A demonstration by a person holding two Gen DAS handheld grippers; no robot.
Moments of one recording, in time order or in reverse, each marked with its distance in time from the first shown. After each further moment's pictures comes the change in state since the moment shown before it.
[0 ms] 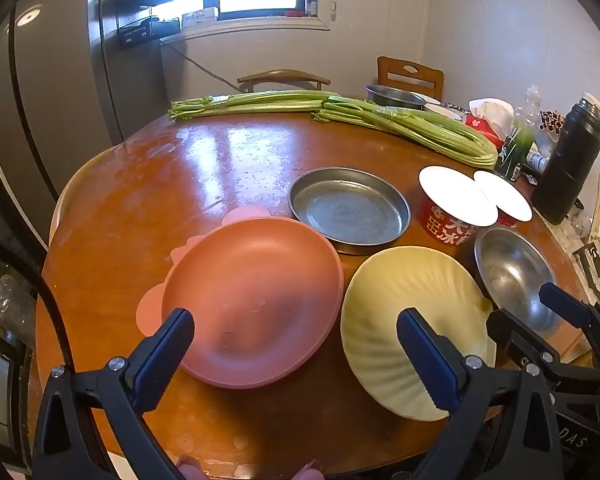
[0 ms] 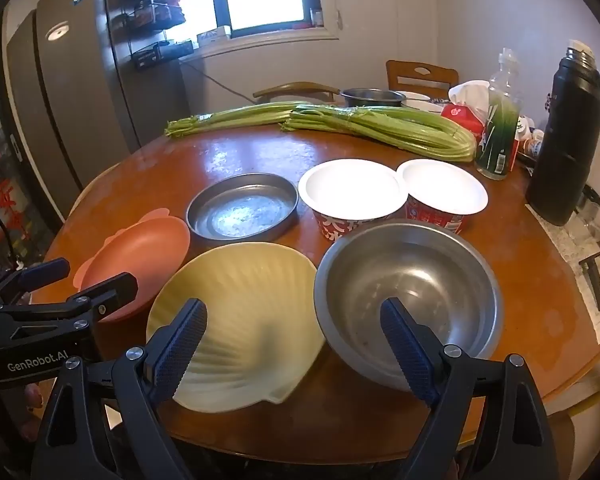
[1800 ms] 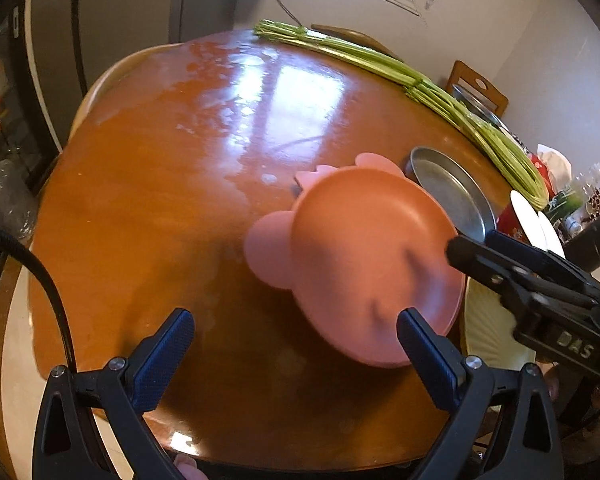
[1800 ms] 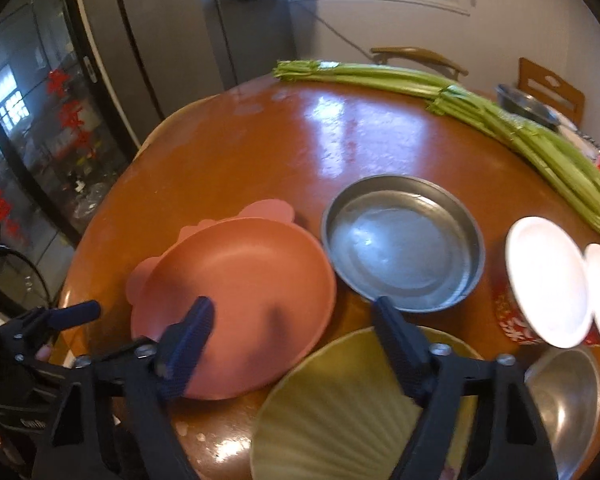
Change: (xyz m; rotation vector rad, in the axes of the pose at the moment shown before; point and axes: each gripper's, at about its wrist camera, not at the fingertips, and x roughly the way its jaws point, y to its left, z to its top) left arm 0.037 0.110 -0.025 -0.320 0.185 -0.039; right arm 0.105 0.102 0.059 -0.266 0.233 0.283
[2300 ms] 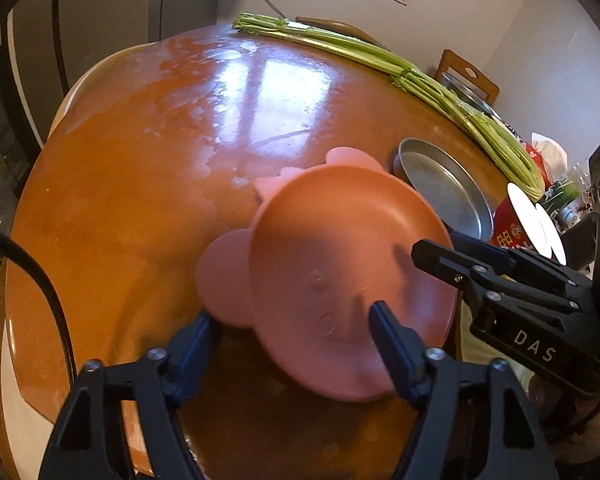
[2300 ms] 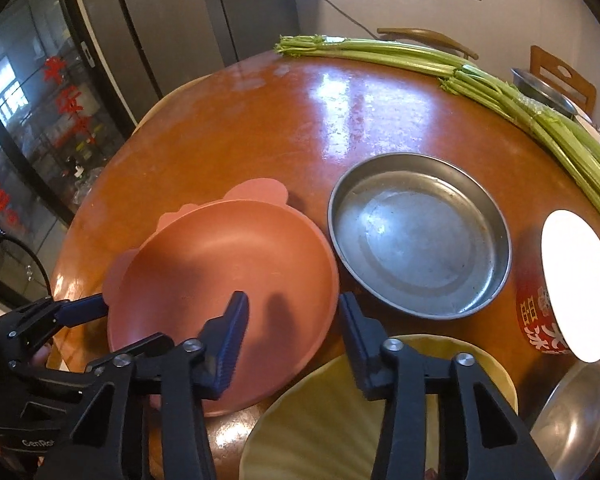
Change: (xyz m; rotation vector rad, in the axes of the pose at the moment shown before) left arm 0.018 -0.015 0.013 0.040 0.024 -0.024; right arm 0.026 -0.003 0.005 -0.007 0.044 0.012
